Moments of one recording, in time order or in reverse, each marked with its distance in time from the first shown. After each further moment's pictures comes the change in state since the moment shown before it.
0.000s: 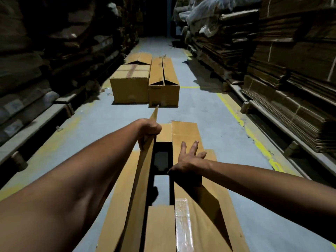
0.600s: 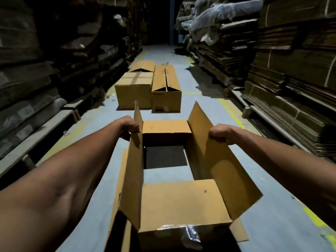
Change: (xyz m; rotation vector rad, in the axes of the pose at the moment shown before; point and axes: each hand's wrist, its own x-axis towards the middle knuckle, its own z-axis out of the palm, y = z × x) left_hand -0.016 -0.057 -0.046 -0.106 0.363 0.054; right_hand 0.007 0.076 -0.150 0.418 0.084 0.027
